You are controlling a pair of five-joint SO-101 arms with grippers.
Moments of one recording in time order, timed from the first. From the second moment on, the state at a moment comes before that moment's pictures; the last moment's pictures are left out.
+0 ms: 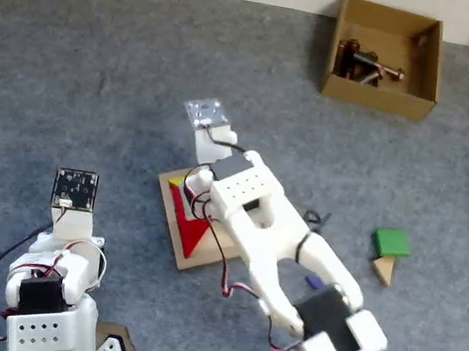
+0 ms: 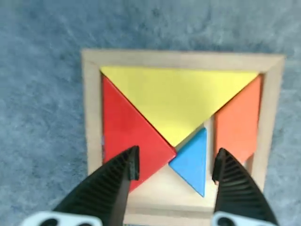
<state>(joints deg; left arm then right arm) -18.9 -104.0 96.0 76.4 -4.3 -39.6 0.3 21.5 56.7 -8.3</state>
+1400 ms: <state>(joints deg) -18.9 -104.0 96.0 76.4 -4.3 -36.0 -6.3 42.1 45.7 -8.3</state>
